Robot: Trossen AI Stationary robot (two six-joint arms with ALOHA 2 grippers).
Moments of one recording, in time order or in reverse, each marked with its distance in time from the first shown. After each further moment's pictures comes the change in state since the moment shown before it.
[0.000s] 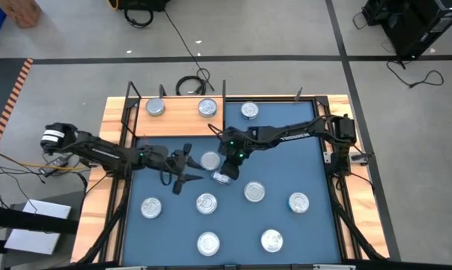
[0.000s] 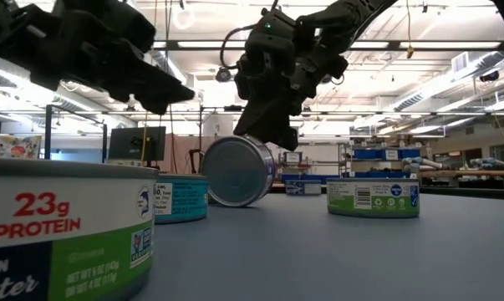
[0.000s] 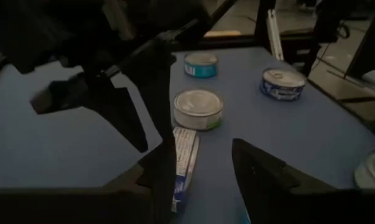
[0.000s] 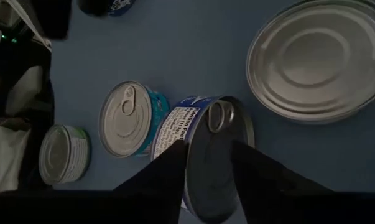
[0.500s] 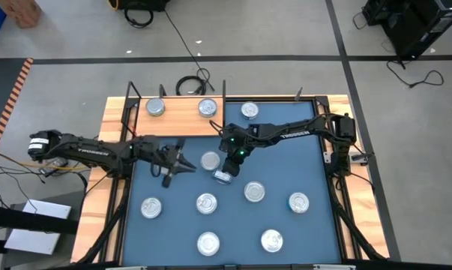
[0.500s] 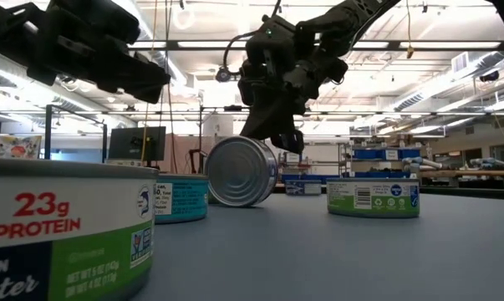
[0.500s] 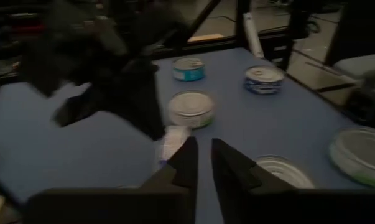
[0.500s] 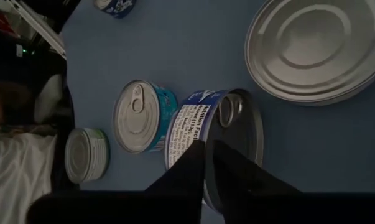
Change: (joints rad) left arm 0.125 -0.250 -0.033 -0.211 0.226 0.111; right arm -0.036 -0.002 -0.008 -0.019 -0.078 0.081
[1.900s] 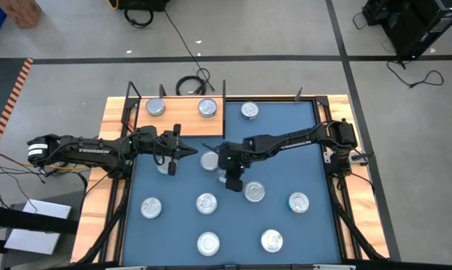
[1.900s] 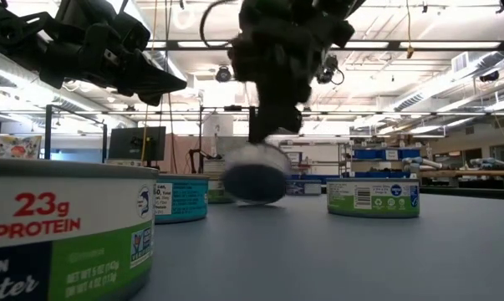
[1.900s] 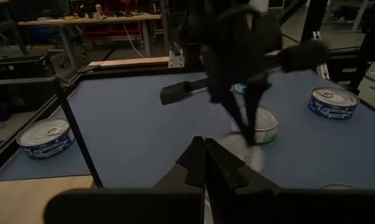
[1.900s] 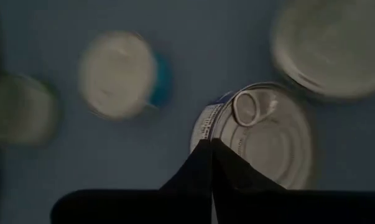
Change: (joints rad) left arm 0.176 0.000 0.000 0.066 -0.053 -0.031; right arm 0.162 0.007 0.132 -0.216 0.246 -0.178
